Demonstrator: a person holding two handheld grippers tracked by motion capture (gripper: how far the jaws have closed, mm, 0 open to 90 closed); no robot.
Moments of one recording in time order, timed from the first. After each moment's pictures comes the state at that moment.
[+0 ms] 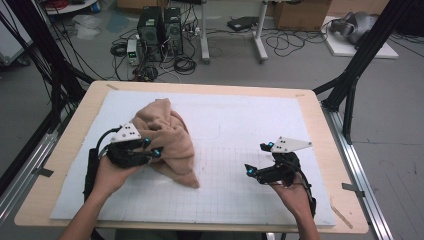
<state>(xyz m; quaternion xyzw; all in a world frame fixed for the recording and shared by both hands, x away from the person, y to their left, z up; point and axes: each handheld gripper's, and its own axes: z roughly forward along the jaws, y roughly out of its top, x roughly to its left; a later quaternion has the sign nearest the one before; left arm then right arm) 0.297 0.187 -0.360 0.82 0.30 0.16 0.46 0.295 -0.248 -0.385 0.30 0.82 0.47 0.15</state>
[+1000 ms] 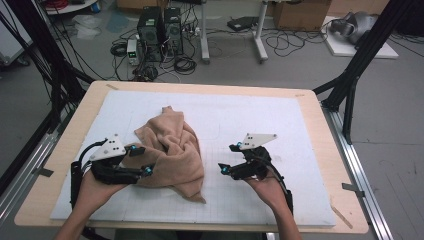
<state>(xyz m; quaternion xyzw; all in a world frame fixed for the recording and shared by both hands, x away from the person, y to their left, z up) 0.266 0.214 -0.355 0.81 0.29 0.17 0.48 0.316 -0.179 -0.390 0.24 0.85 0.46 0.10</state>
